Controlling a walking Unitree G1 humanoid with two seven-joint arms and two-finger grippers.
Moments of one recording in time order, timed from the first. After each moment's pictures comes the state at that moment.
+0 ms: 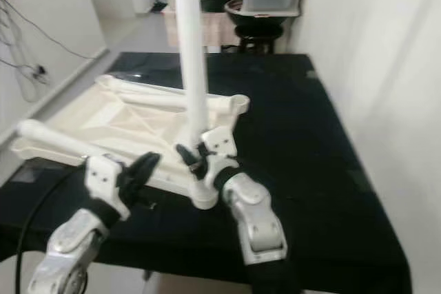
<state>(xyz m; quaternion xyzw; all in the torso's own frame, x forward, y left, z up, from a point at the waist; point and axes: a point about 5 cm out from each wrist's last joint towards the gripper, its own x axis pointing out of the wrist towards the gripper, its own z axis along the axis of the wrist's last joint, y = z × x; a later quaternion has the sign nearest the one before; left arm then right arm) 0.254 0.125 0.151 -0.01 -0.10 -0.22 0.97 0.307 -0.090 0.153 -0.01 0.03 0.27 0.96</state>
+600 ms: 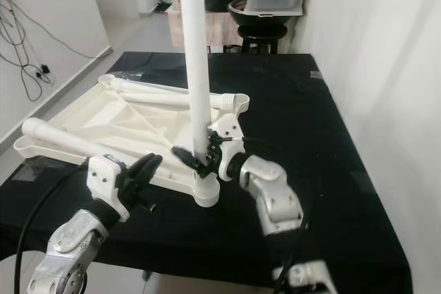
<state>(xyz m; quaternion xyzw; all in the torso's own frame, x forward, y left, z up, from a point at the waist) 0.257 0.124 0.147 -0.01 -0.09 -0.22 0.97 0.336 -0.117 0.182 -0.08 0.01 0.47 0.88</state>
